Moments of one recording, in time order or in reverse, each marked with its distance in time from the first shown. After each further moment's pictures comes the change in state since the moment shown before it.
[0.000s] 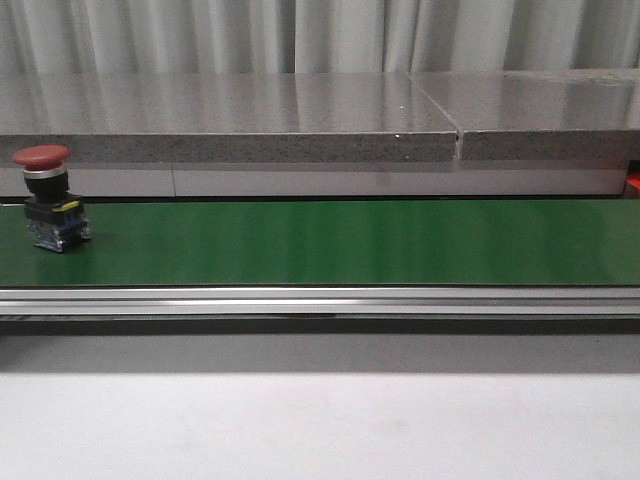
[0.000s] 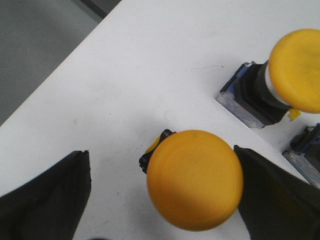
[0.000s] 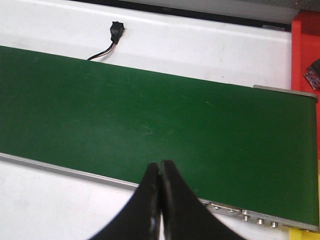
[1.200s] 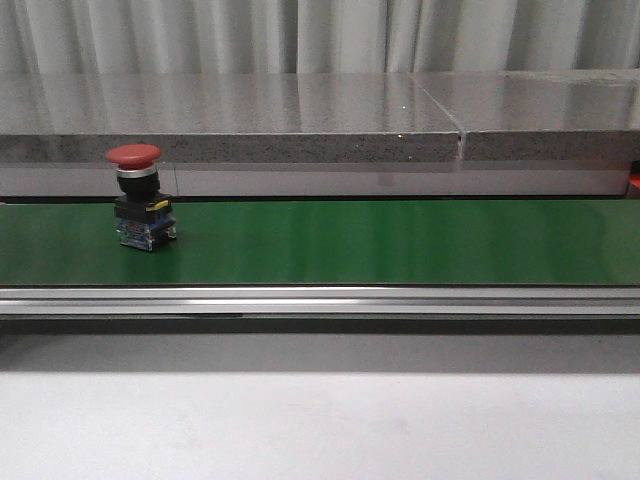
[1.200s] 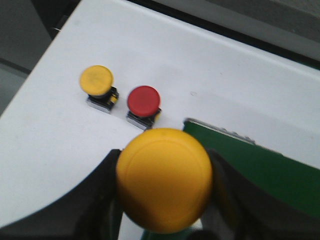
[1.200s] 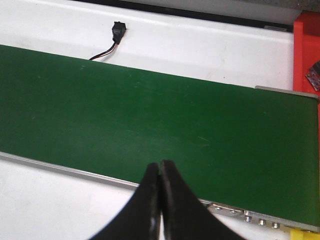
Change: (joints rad) left arm -0.277 -0.498 0.039 0.025 0.265 0.026; right arm 0.000 0.000 0.000 0.000 0.000 0.000
